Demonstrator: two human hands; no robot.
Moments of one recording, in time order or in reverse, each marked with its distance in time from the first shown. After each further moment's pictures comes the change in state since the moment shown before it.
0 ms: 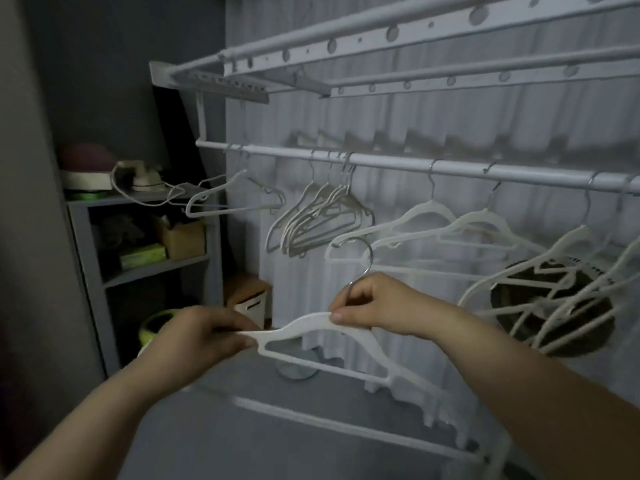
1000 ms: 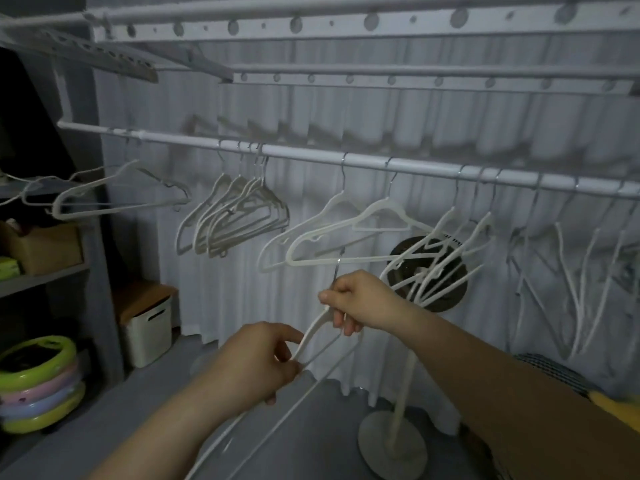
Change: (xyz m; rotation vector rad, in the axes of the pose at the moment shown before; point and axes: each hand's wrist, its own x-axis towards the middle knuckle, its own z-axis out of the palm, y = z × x) left_hand 0.024 0.078 0.098 -0.096 -0.418 0.094; right_hand -0.064 0.026 -0.015 -0.043 0.382 0.432
